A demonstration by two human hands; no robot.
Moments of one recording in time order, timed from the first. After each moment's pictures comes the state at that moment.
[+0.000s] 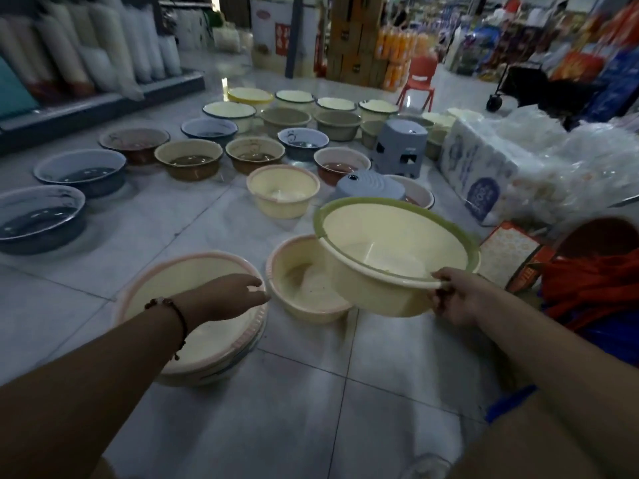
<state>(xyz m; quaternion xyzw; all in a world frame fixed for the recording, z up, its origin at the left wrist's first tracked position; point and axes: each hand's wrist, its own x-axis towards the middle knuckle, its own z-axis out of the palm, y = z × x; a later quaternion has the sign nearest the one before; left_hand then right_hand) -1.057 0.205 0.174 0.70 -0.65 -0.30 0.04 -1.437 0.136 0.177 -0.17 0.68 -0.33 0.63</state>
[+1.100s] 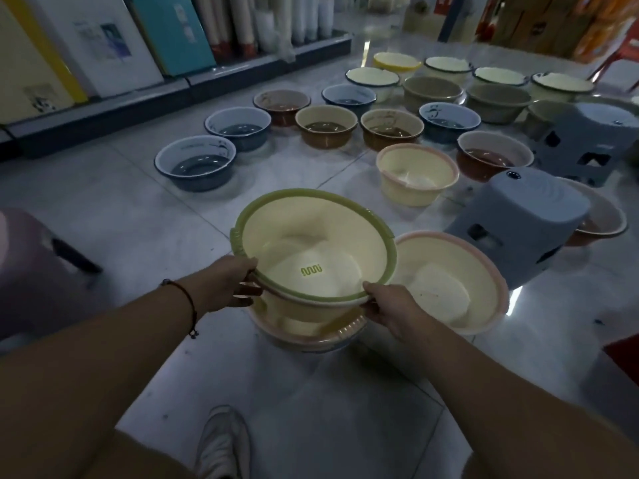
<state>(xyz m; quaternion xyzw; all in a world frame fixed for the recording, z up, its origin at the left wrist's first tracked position) -0.884 0.249 0.127 0.77 -0.11 -0.50 0.39 -1.130 0.125 0.076 -0.38 0.59 -0.21 0.68</state>
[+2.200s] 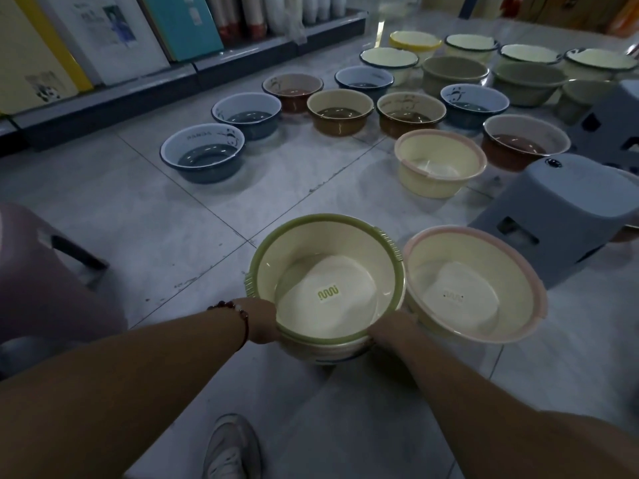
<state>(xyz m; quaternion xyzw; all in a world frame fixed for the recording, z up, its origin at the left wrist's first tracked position) -0.883 0.238 0.050 0.78 -0.49 -0.31 -0.21 -1.107 0.119 0.001 -0.70 0.61 0.10 0.36</state>
